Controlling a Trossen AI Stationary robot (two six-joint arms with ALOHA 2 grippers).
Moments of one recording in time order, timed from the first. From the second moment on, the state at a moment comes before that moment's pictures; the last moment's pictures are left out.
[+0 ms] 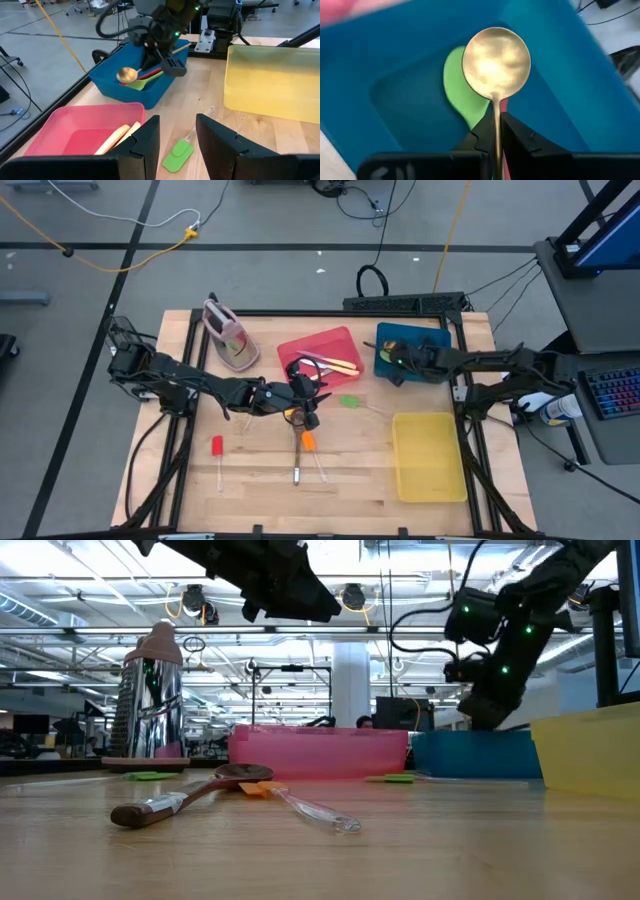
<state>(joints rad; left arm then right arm) -0.17 1.56 0.96 0.22 -0.50 -0.11 -0.38 1.25 0.56 -0.38 0.49 0.17</state>
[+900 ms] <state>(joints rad) -0.17 1.56 0.96 0.21 -0.50 -0.11 -0.41 1.25 0.46 -0.16 0.50 0.10</state>
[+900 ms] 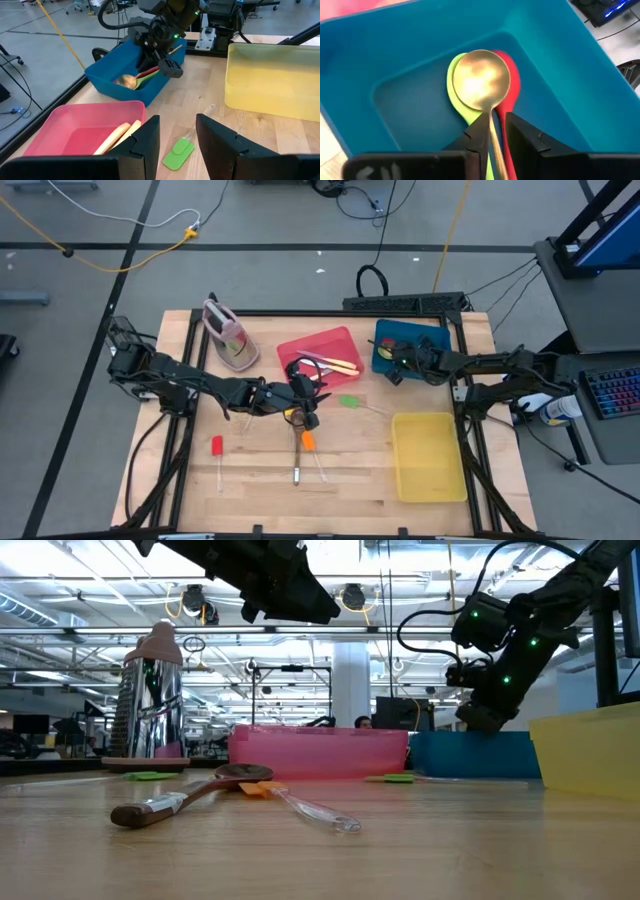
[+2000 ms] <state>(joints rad) -0.17 1.56 0.96 0.21 -0.50 -0.14 -0.35 1.08 0.45 -0.09 0.46 0.11</state>
